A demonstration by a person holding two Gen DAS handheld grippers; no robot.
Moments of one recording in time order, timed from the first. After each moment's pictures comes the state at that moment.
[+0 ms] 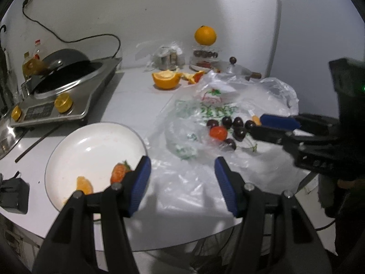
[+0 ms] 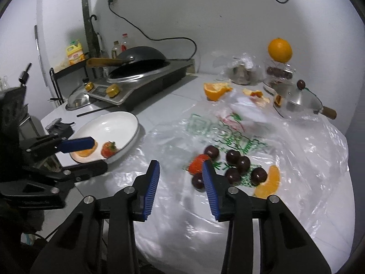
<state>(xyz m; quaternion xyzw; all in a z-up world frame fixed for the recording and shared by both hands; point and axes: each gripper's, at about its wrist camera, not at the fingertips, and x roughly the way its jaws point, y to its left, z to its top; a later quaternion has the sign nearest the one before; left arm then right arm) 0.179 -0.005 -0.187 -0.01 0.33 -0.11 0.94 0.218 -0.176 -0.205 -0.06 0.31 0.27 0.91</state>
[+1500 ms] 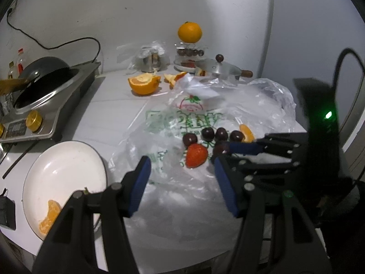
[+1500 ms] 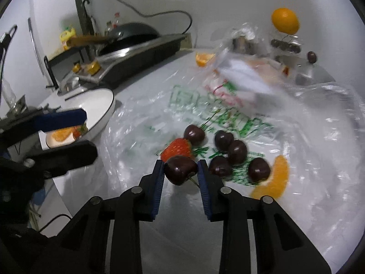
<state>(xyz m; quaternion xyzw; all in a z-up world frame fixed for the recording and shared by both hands) 0.223 -0.056 -0.188 0.01 0.34 -0.13 0.93 0.268 -0.195 -0.242 -0.06 0.35 0.28 0.89</state>
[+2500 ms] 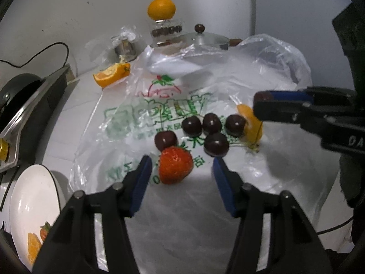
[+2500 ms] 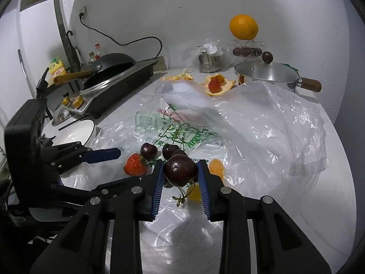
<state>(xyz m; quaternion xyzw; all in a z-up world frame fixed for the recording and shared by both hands) 0.279 -0.112 -0.235 0.10 0.38 -0.15 0.91 0.276 -0.264 -0.228 0.00 0.32 0.25 0.91</state>
